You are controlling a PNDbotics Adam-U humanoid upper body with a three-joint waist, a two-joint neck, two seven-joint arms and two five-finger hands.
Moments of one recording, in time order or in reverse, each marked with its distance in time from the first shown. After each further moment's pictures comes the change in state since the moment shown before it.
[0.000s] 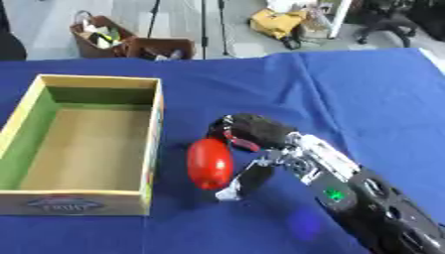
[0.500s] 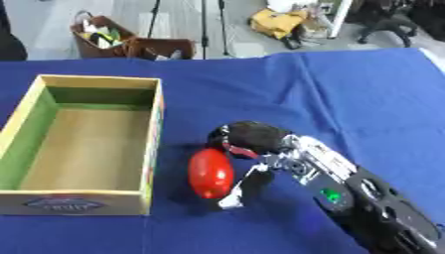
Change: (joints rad) left arm 0.001 0.000 0.000 0.000 0.000 0.000 0.000; right arm -0.022 0.032 0.032 0.091 0.065 -0.054 0.125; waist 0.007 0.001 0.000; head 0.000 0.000
